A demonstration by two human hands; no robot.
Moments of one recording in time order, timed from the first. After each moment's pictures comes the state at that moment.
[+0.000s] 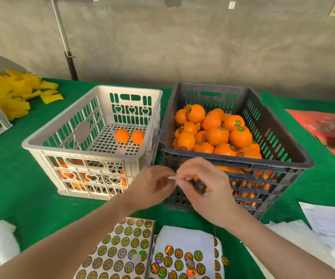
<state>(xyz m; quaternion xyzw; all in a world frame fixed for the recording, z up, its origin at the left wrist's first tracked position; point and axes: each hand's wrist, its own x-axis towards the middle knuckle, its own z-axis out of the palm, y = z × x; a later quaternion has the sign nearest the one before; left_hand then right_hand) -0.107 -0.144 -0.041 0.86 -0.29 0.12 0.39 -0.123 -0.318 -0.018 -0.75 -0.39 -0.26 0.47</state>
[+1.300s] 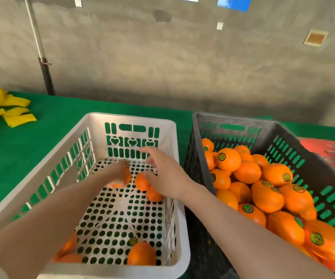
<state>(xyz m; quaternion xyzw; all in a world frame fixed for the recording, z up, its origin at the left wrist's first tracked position) 0.212 0.034 -0.097 0.95 0.02 -0.20 0.23 0.114 -0.145 0.001 -0.92 -0.24 0.01 0.32</state>
